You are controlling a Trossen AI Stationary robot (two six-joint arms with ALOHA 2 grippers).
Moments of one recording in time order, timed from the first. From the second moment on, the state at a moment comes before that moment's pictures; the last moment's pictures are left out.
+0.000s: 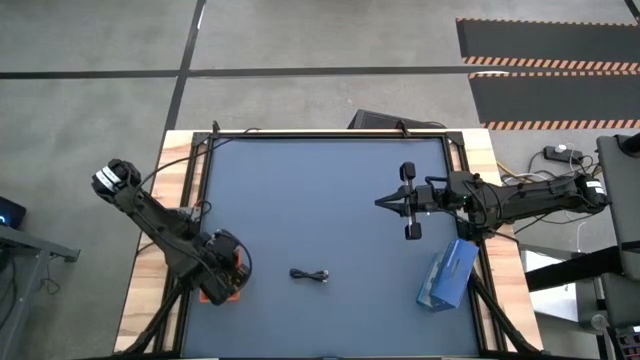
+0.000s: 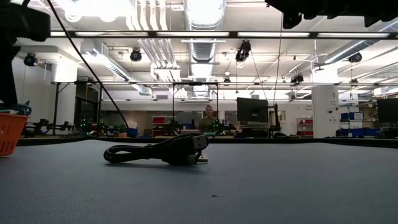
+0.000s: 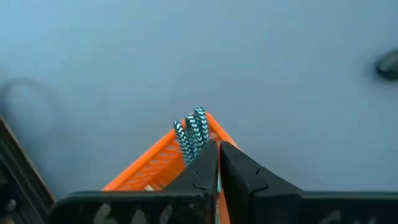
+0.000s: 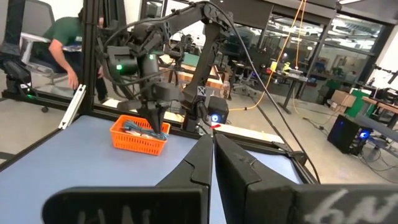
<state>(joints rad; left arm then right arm) -0.80 1.34 0.86 -1.11 -0.42 -1.74 -0.01 0.86 0.49 0.40 -0.09 -0.23</state>
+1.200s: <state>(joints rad) -0.79 1.30 0.84 -1.06 -0.37 -1.71 -0.01 0.86 0.49 0.40 -0.08 -0.23</state>
